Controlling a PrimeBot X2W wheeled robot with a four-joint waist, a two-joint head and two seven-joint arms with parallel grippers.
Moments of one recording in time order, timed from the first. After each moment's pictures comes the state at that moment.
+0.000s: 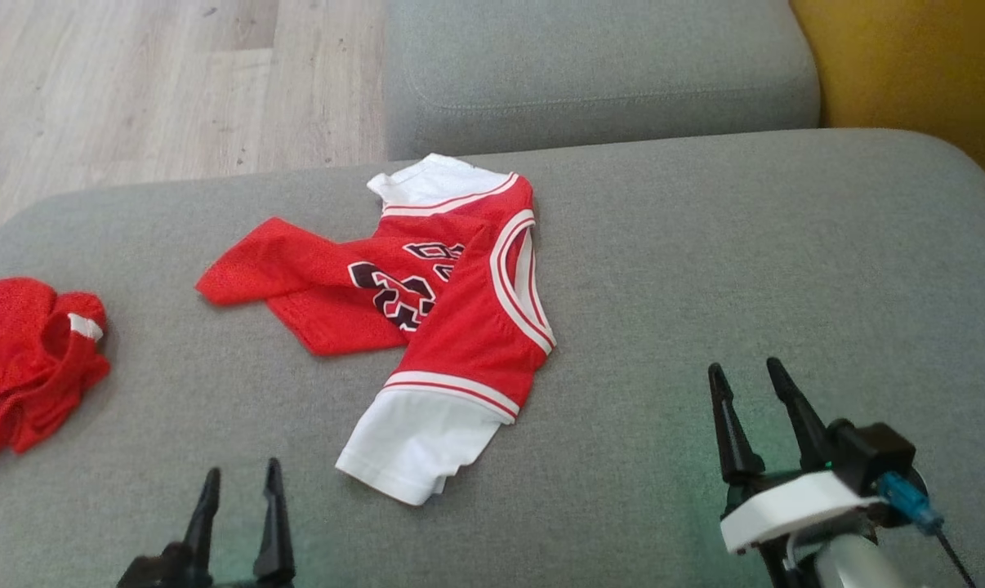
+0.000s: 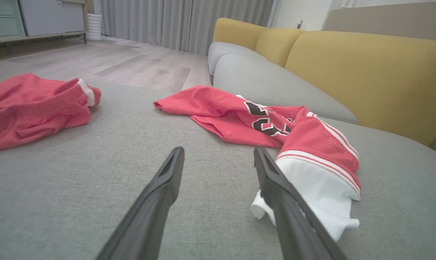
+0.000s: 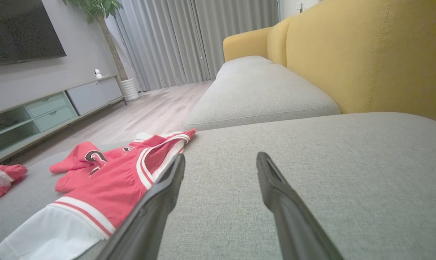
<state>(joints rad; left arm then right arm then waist) 0.10 0.05 -0.08 0.32 -0.29 -0.10 -0.25 -0.05 -0.05 0.15 0.37 0.22 0.12 -0.25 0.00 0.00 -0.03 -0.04</state>
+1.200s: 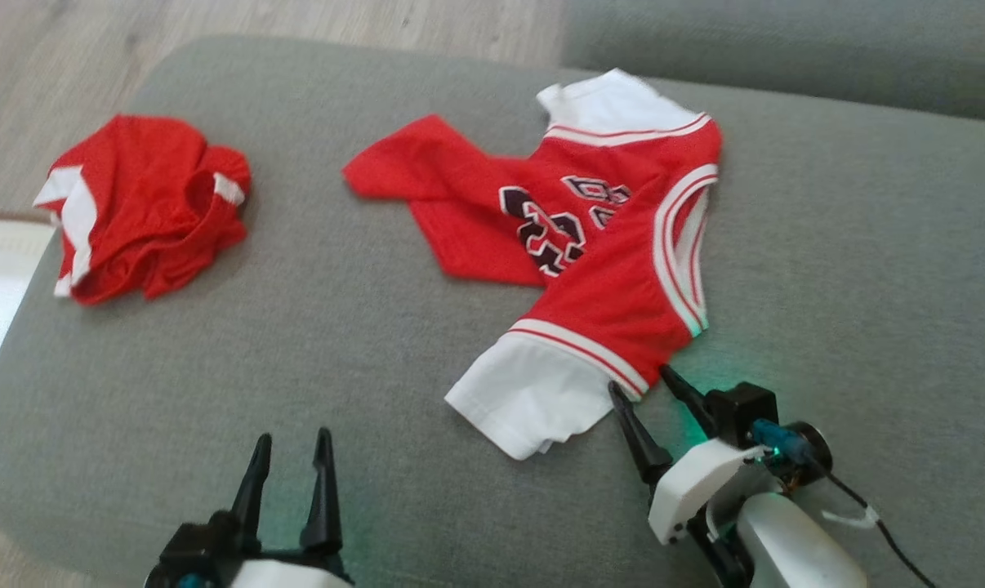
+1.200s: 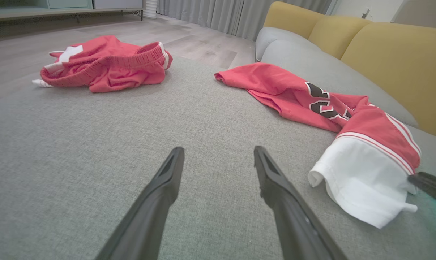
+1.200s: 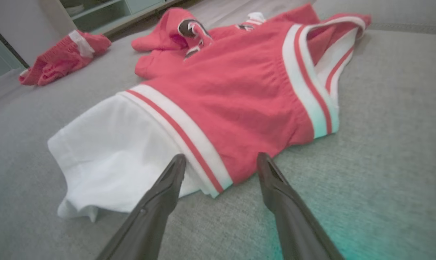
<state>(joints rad) 0.06 0.05 -0.19 0.29 -0.33 -0.06 -0.25 -0.28 -0.05 0.40 0.72 0.21 0.12 -0.19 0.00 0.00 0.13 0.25</state>
